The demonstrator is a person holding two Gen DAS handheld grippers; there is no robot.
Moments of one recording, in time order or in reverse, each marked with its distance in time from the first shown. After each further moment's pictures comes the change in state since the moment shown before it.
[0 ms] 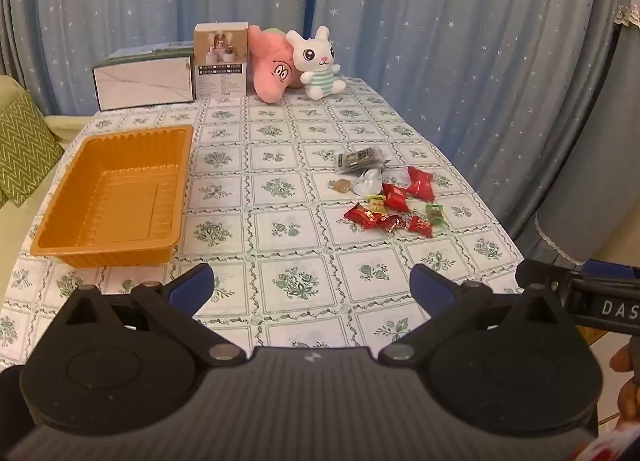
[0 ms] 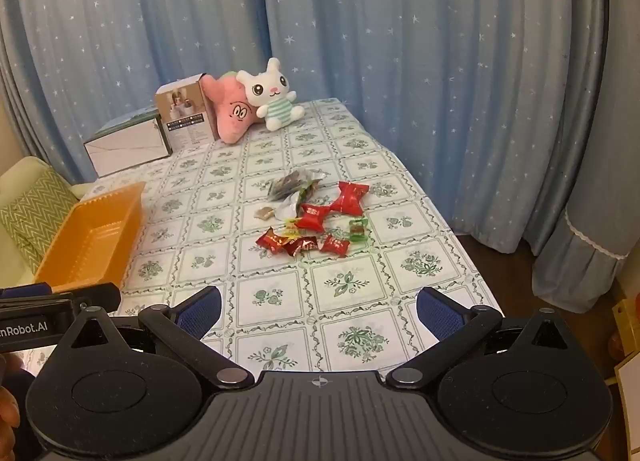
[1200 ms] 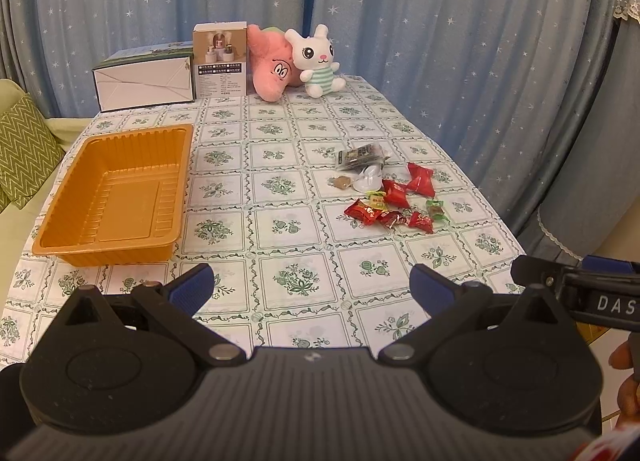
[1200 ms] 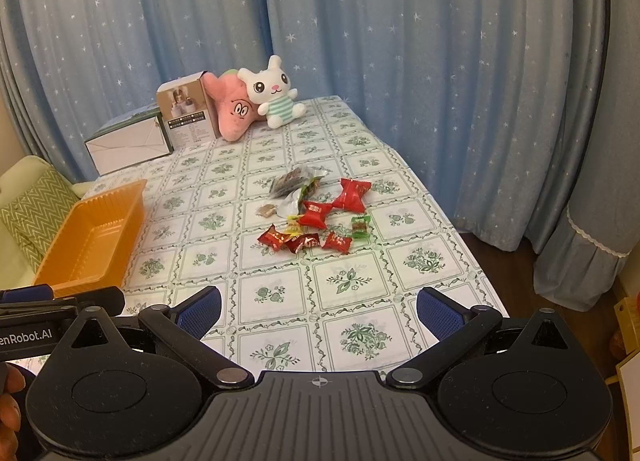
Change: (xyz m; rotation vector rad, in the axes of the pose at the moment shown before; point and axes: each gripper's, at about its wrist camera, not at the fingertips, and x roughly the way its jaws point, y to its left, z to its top) left arm -0.003 0.001 -0.001 0.010 0.002 0.019; right arm 0.002 0.000 -0.002 0.000 0.004 0.003
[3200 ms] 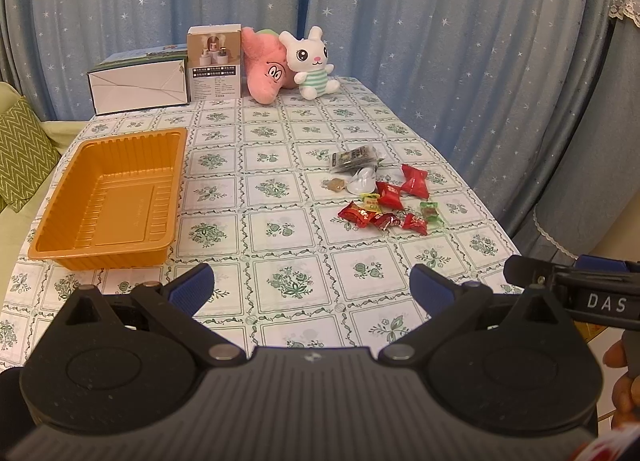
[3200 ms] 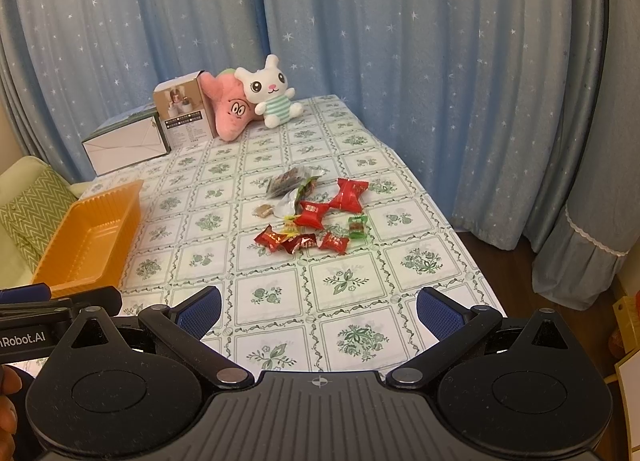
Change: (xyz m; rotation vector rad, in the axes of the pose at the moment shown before) left arm 0.002 -0.008 0.003 0.010 -0.002 -0.004; right arm 0.001 -0.002 0.001 0.005 0.004 0.002
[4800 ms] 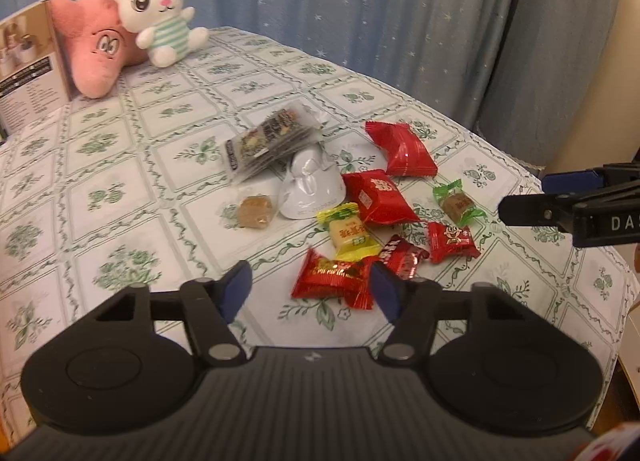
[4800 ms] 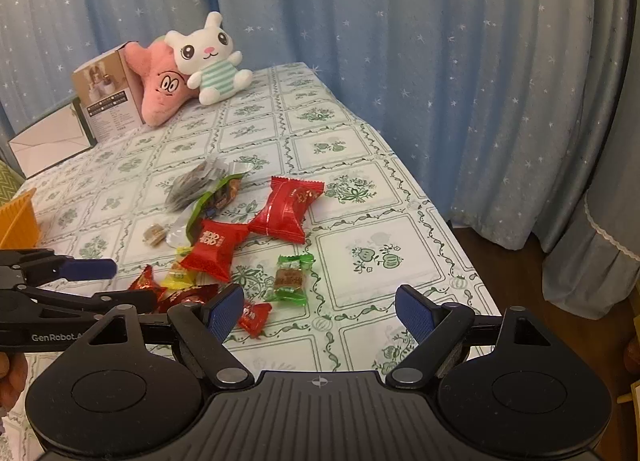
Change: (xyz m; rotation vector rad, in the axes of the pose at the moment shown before) left arm 0.288 -0.024 0.045 0.342 0.106 -0.306; right arm 0.218 -0.085 0.041 0.011 0.056 -0.033
